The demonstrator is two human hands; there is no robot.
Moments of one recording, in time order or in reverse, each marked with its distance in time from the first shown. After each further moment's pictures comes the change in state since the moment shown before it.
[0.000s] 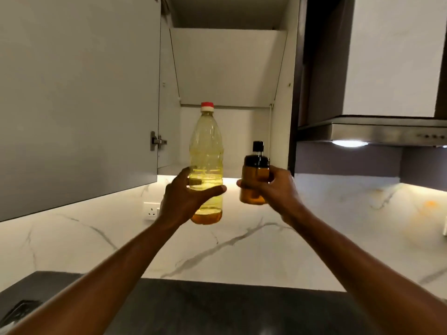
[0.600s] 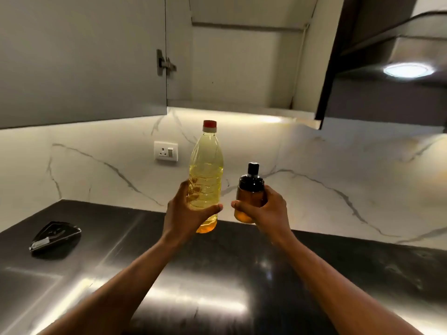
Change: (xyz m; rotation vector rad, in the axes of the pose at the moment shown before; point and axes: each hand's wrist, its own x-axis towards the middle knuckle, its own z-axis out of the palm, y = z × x) left_hand -0.124 -0.152 0.034 0.031 -0.012 -0.117; right_hand -0.113 0.151 0.097 -0.028 -0.057 0.124
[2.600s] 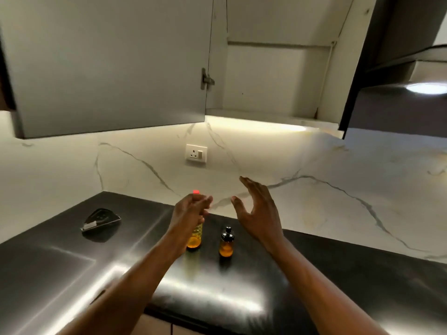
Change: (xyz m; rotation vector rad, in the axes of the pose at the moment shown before) left_hand -0.055 0.035 -0.093 -0.461 -0.043 -0.451; right_hand -0.064 -0.097 0.041 -0.302 -0.122 -0.309
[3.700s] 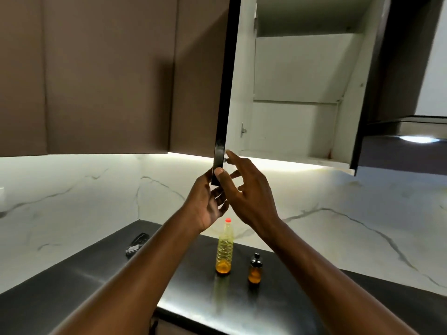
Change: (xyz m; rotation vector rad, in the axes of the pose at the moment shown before) left_hand -0.097 0.176 -0.067 -0.538 -0.108 -0.159; right_hand -0.008 -0.240 -0.040 0.181 0.140 -0.209
